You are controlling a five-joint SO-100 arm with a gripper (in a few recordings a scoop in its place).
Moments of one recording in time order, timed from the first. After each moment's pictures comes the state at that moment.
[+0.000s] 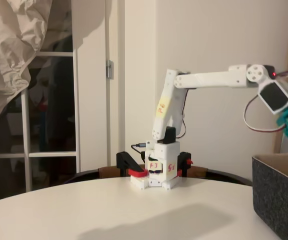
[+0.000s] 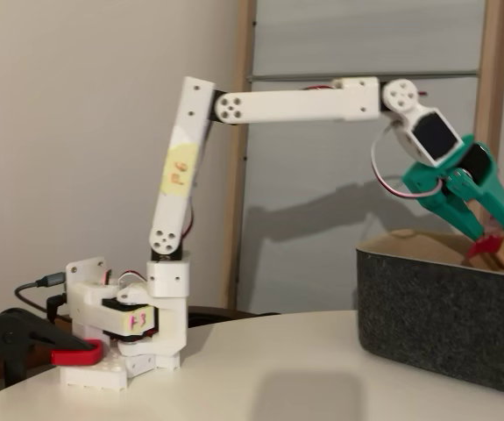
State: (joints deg) arm -37.6 77.8 72.4 55.0 32.4
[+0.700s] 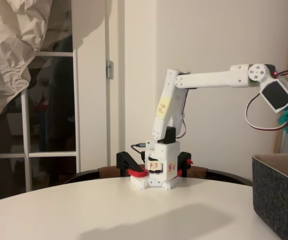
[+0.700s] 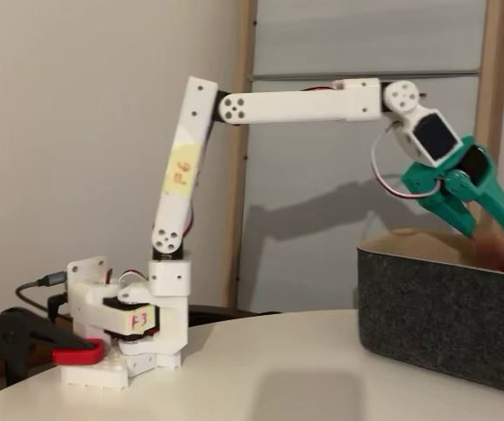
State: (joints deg) arm -38.8 77.6 72.2 56.4 31.4
